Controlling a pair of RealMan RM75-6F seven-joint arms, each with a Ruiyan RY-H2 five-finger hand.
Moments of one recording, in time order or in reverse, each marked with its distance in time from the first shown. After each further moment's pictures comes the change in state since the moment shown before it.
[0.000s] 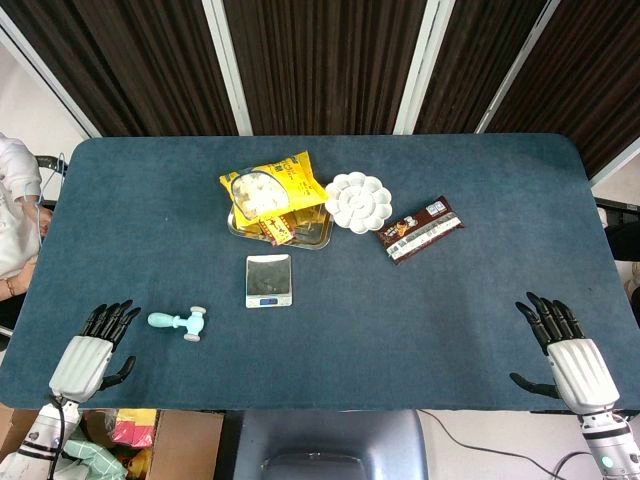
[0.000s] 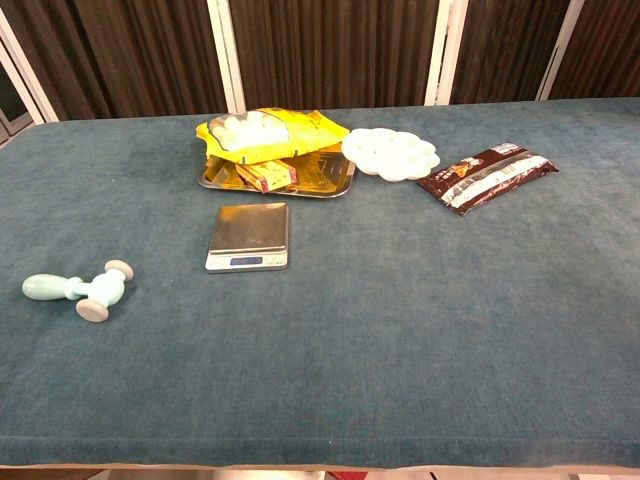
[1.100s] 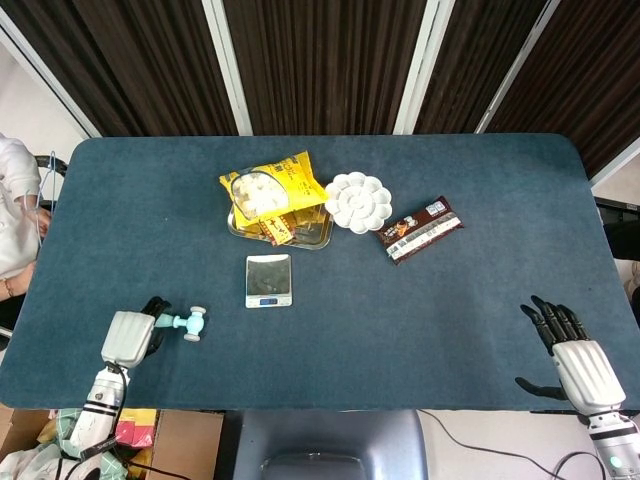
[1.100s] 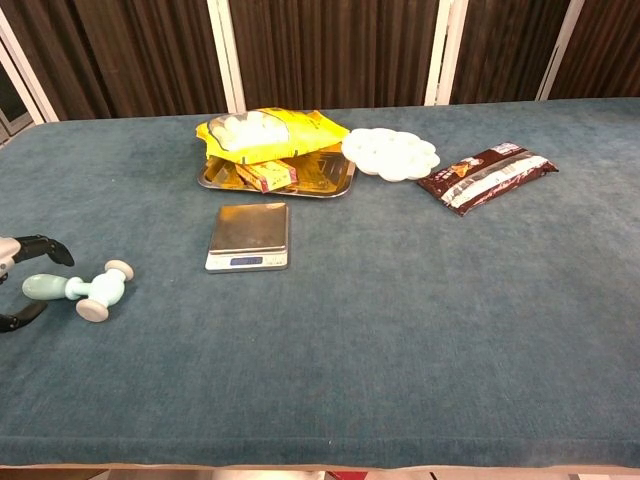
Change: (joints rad) left arm -0.119 -0.377 -0.097 0.425 -0.118 -0.114 0.158; right arm 0.005 0.063 -0.015 -0.048 0.042 -0.063 0.037
